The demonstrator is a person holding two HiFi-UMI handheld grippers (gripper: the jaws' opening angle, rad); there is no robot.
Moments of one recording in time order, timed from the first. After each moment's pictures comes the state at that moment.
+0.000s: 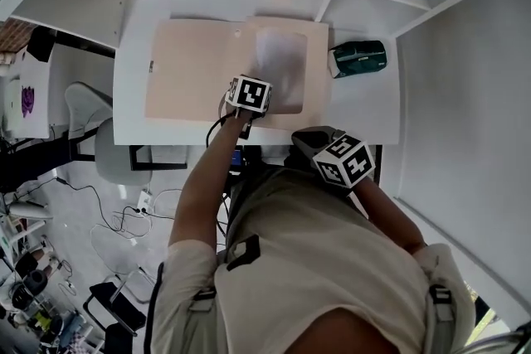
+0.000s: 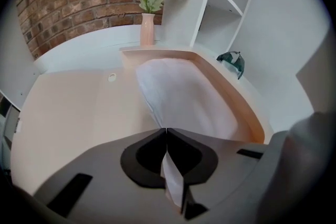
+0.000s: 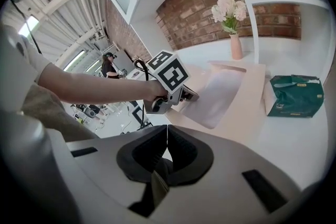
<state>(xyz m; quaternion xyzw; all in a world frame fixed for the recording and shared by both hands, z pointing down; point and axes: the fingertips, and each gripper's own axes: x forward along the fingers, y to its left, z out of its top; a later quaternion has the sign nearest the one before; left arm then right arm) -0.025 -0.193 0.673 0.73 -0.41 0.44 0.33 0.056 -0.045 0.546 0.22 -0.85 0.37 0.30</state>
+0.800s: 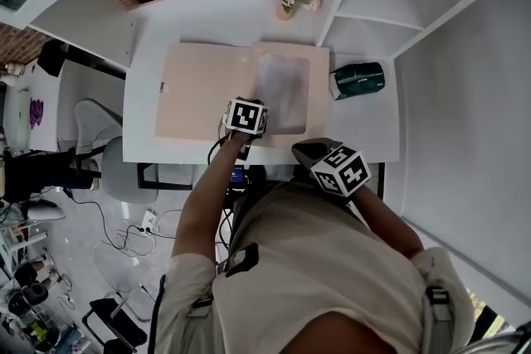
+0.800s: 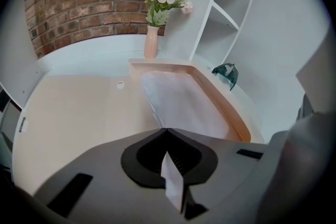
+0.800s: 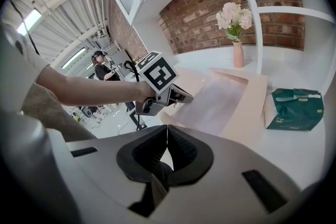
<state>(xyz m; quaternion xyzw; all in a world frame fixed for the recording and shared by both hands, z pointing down) -0.036 -0.192 0.649 0.75 -0.41 0.40 0.34 0.046 -0.061 0.540 0.23 -0.86 0.34 0.30</state>
